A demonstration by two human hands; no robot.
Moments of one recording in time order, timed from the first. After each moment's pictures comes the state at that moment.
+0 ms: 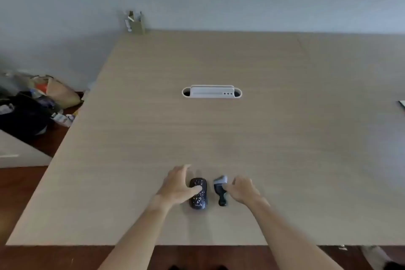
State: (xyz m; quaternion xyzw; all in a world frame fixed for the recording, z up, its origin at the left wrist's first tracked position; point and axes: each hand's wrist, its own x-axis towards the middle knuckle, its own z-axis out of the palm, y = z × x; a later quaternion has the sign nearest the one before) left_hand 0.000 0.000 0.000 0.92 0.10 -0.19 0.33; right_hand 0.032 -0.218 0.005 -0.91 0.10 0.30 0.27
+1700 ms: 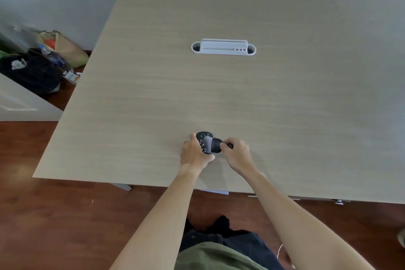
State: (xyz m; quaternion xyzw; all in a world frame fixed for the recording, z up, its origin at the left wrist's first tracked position) left_hand -0.038 -0.058 -0.034 0.88 0.26 -0.16 0.35; right_hand -0.017 -0.196 -0.008 -0.87 0.06 0.21 0.44
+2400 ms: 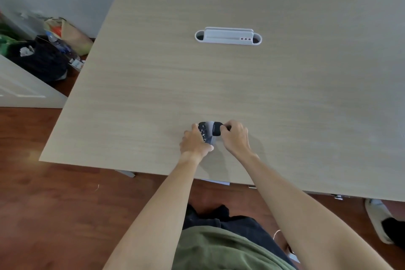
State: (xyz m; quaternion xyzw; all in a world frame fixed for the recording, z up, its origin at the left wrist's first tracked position) left_hand -0.035 -0.065 -0.021 0.87 0.30 -0.20 0.33; right_hand 0.004 -0.188 -0.006 -0.89 0.07 0.19 0.41
